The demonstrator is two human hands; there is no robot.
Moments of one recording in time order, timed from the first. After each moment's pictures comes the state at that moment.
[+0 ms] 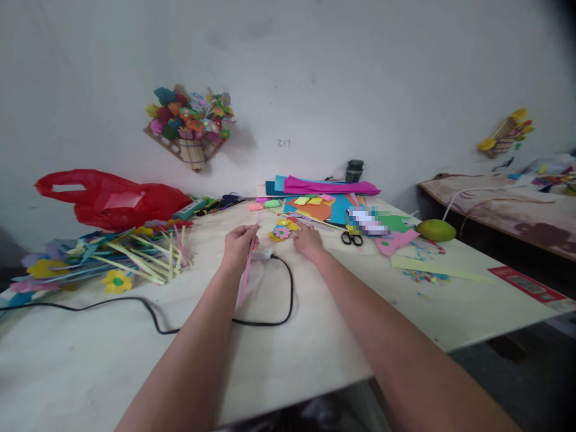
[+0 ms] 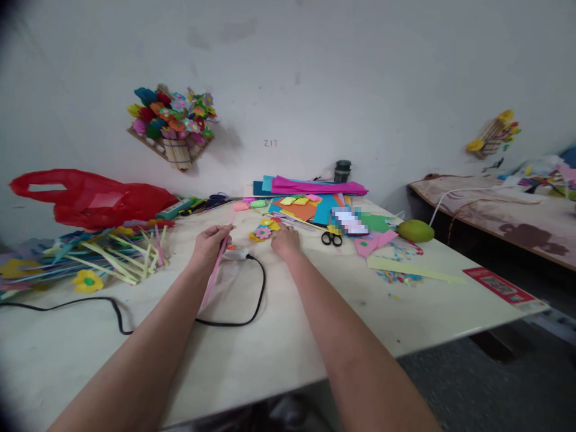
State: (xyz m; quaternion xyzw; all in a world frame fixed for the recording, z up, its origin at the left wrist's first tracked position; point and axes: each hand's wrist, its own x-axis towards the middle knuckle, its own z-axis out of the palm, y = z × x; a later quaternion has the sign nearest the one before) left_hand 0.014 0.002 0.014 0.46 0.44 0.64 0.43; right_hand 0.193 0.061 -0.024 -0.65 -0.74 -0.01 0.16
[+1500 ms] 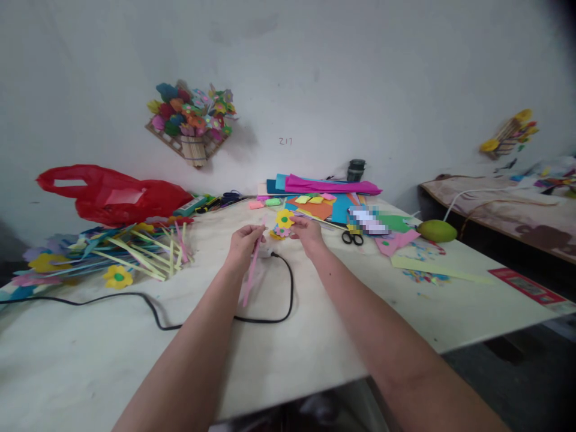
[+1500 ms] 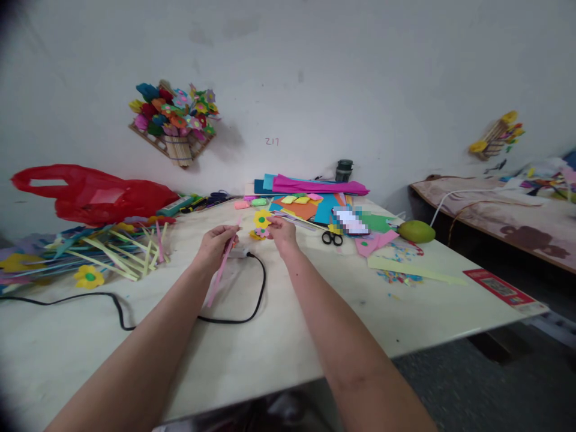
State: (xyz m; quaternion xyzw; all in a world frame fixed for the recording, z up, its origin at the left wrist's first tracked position) left_hand 0.016 0.006 0.004 0.49 0.43 0.60 0.46; right_hand 0.176 0.051 -0.010 -0.44 -0.46 0.43 0.63
